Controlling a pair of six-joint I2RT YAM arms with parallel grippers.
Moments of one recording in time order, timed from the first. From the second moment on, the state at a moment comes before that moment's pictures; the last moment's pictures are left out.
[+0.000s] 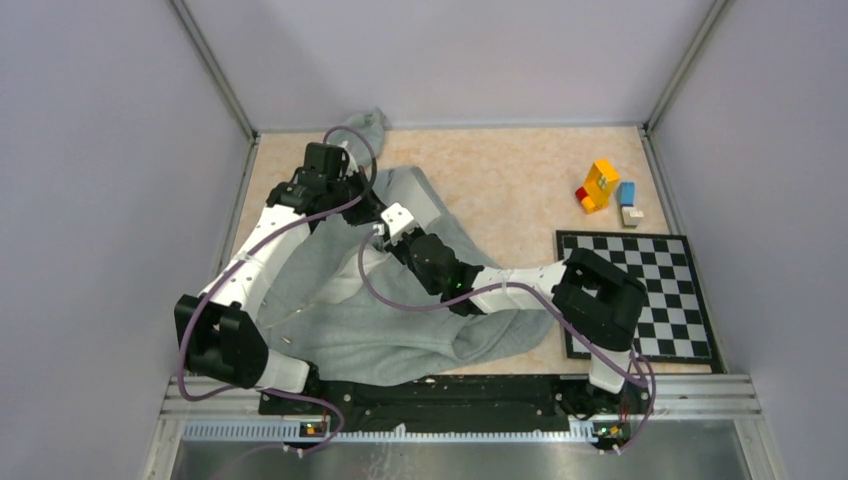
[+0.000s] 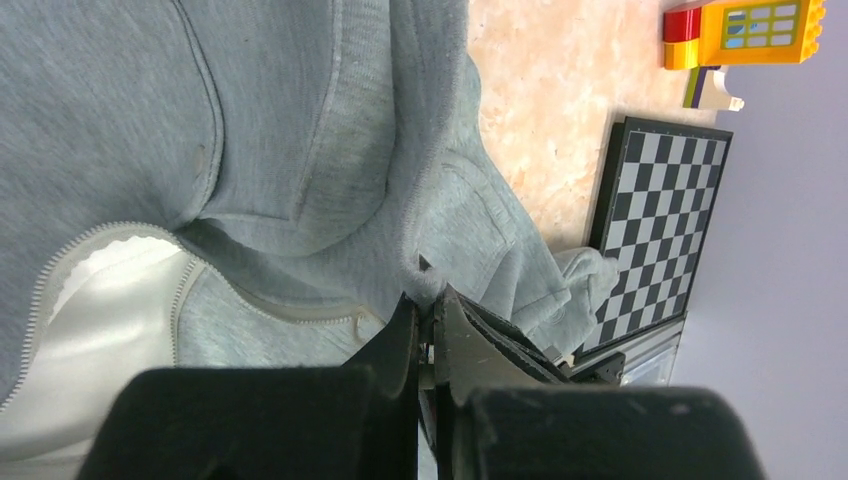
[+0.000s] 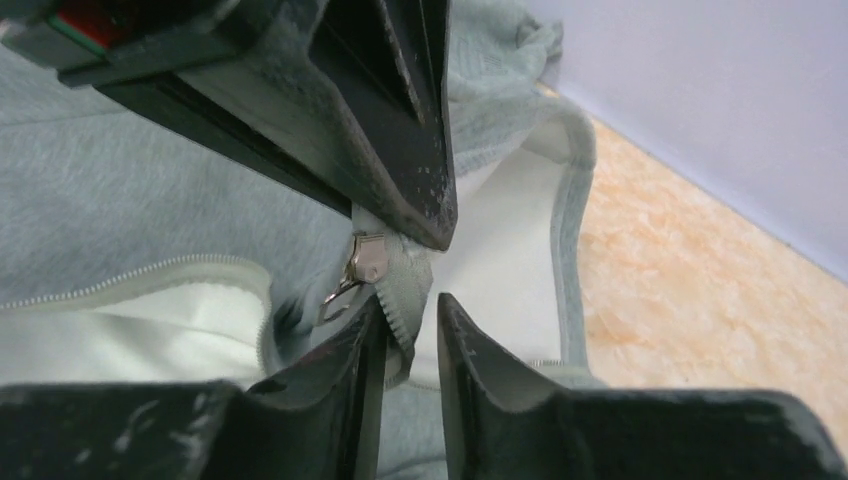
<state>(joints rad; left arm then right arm) -0.28 1.42 1.26 -0.63 0.34 -0.67 1.11 1.82 1.05 0.67 0.52 -0.22</state>
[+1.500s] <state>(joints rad) -0.17 1.34 1.14 -0.29 0.71 -0.38 0.78 1.89 0.82 1.32 -0.46 0.50</state>
